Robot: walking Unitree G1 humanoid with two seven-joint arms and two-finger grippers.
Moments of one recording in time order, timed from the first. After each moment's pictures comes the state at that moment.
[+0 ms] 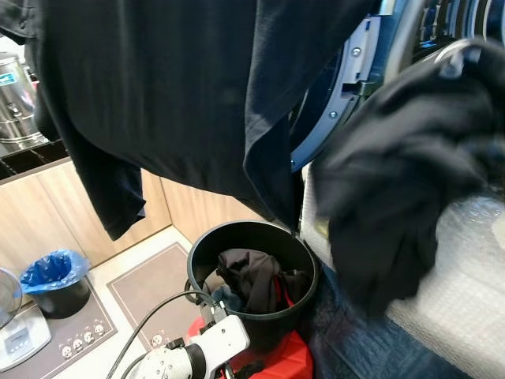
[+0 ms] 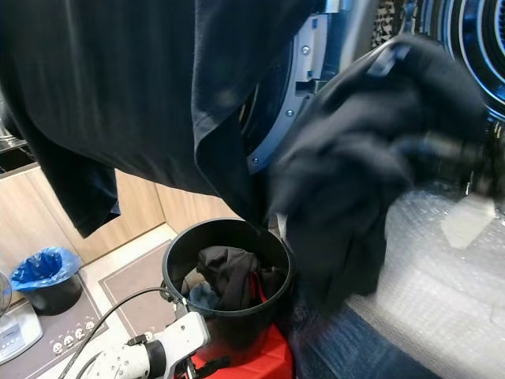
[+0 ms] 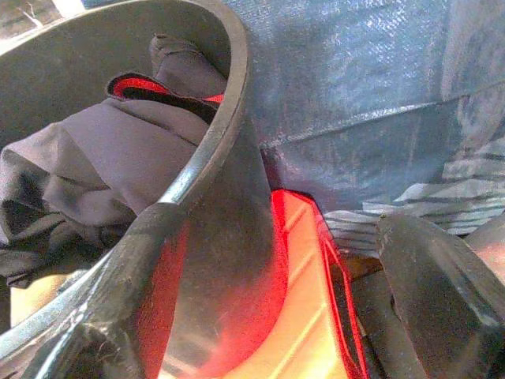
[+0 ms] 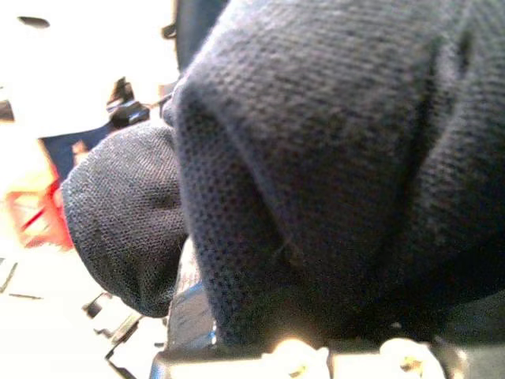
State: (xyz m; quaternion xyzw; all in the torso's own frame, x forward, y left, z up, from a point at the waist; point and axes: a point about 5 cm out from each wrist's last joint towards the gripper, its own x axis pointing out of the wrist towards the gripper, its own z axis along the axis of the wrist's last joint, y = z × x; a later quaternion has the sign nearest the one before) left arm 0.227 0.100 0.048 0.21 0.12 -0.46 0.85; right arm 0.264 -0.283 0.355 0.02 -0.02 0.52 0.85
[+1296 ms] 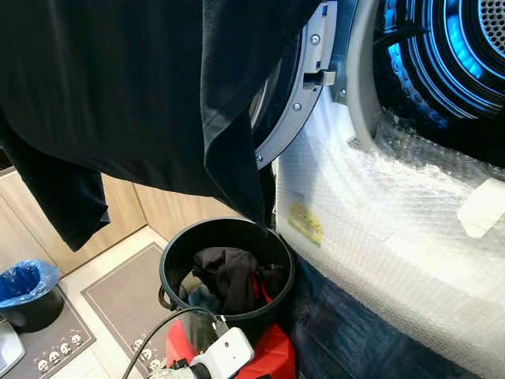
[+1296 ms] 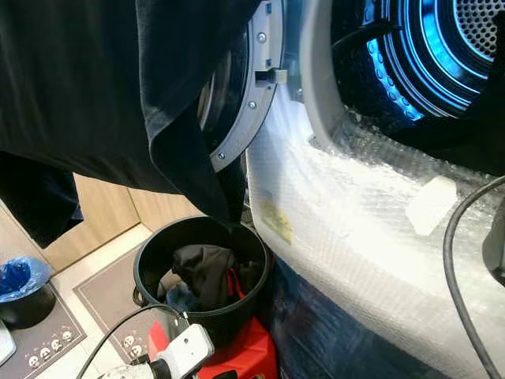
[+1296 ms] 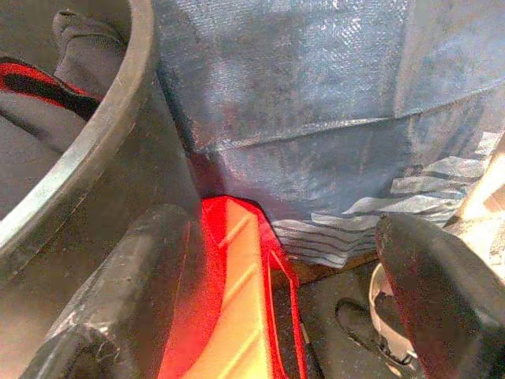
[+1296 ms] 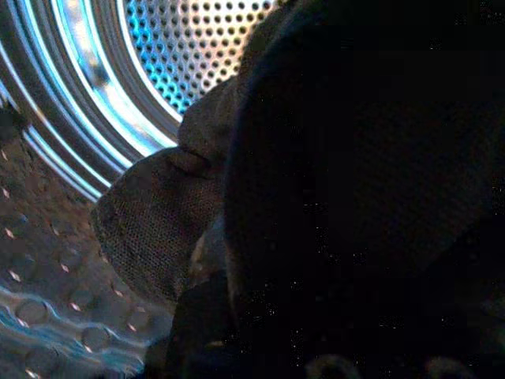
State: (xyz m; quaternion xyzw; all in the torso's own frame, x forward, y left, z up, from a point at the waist) left arm 0.209 0.090 0.039 0.17 0.16 -0.44 0.87; right arm 0.361 -0.317 0.432 -0.06 -0.02 -0.35 0.94
